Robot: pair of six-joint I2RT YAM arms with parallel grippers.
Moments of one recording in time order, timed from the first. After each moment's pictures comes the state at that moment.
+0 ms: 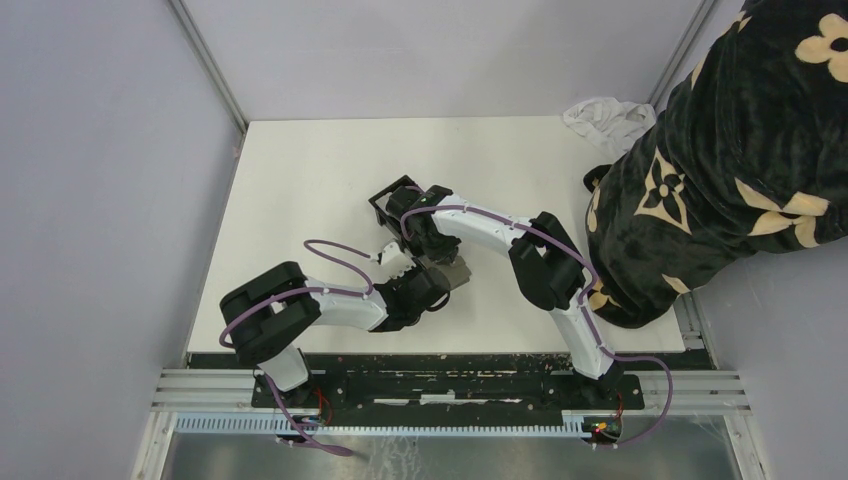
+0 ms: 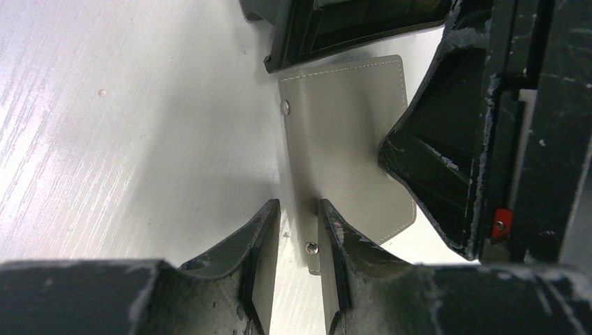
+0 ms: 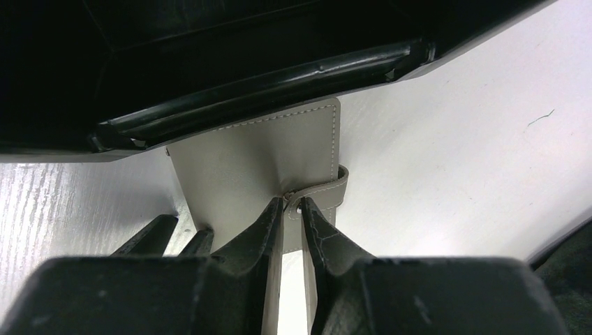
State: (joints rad) left arm -1.06 1.65 0.66 0.12 -0.68 -1.41; right arm 0.87 2.22 1.83 -1.06 0.31 0.30
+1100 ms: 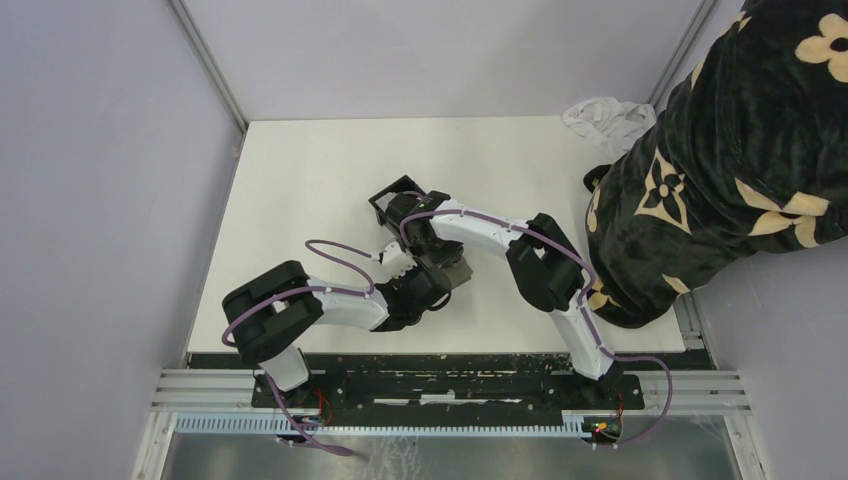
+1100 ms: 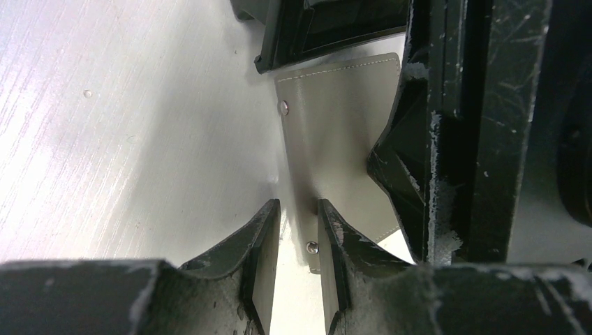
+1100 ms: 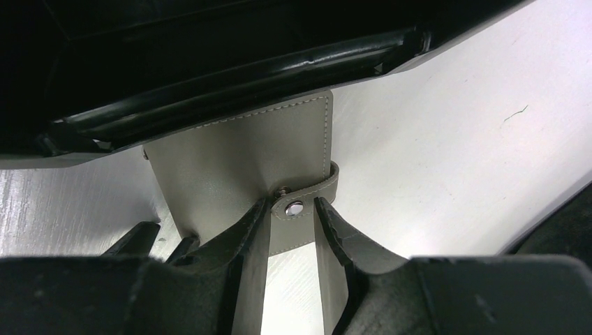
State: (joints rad) left arm -1.06 1.66 0.66 0.13 -0.68 -1.41; right arm 0.88 2.22 1.80 -1.05 0.38 0.27
